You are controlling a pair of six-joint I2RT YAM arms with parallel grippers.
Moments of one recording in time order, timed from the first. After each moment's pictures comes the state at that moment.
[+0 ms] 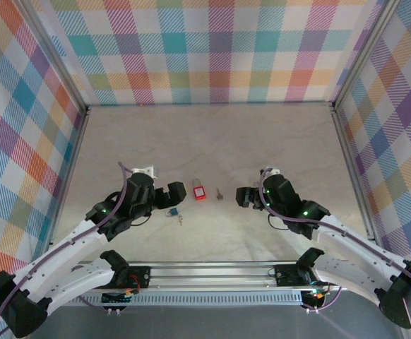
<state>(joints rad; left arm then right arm) -0.70 0.85 0.70 -0.50 -0.07 -0.79 0.72 0.87 0.60 -0.44 0.16 0.60</state>
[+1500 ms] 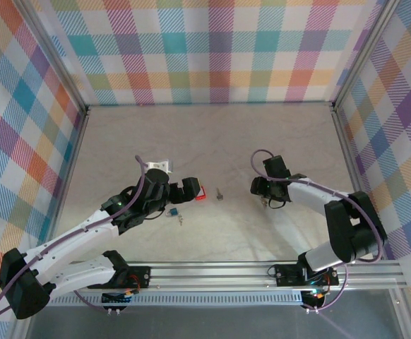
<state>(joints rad) -0.79 0.98 0.75 -0.37 -0.13 -0.79 0.37 1.49 0.71 -0.32 0.03 0.57</state>
